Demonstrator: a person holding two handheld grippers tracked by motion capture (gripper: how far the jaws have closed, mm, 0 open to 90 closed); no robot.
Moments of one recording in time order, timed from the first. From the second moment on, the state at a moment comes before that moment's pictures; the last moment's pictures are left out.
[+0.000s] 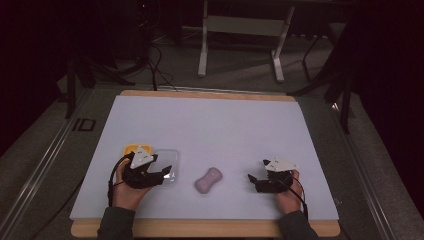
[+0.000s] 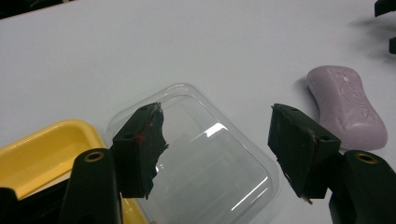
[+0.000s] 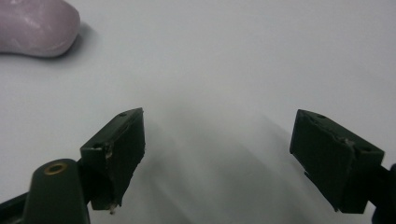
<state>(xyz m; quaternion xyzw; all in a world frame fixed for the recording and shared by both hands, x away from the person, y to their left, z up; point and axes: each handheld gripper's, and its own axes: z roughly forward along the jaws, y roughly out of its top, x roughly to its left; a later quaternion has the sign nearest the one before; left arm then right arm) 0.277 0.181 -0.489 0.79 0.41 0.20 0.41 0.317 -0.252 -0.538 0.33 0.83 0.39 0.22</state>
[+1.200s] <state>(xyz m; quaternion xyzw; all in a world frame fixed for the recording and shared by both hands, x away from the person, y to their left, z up) 0.283 0.150 -0.484 0.81 0.40 0.18 0.39 0.314 -0.263 -0.535 0.35 0.80 0.44 0.22</state>
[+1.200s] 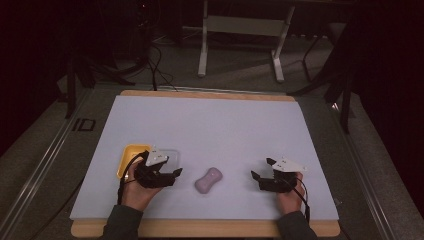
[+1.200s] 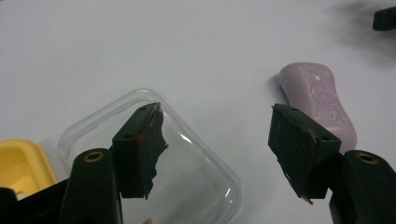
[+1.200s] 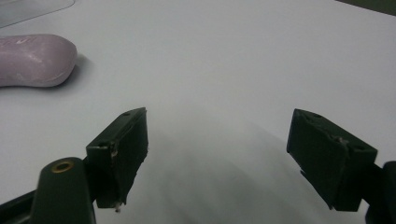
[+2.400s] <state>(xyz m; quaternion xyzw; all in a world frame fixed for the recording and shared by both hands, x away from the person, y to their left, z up) 0.296 0.116 -0.476 0.83 0.38 0.14 0.39 0.313 -0.263 -0.535 0.35 0.79 0.44 0.23</state>
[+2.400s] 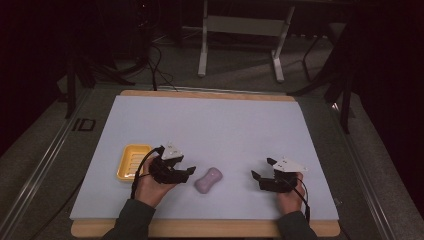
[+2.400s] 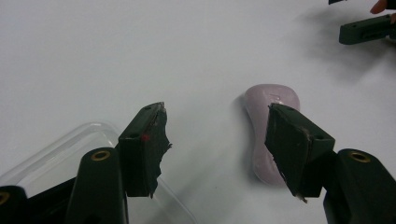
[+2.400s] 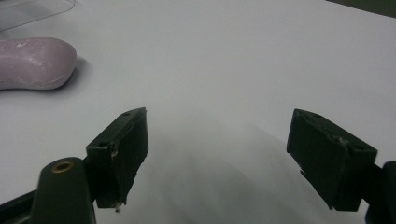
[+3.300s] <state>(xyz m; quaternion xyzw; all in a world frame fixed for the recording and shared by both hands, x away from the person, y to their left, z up) 0.302 0.086 -0.490 0.85 0.36 0.11 0.37 0.314 -0.263 -0.535 0.35 0.80 0.44 0.22</state>
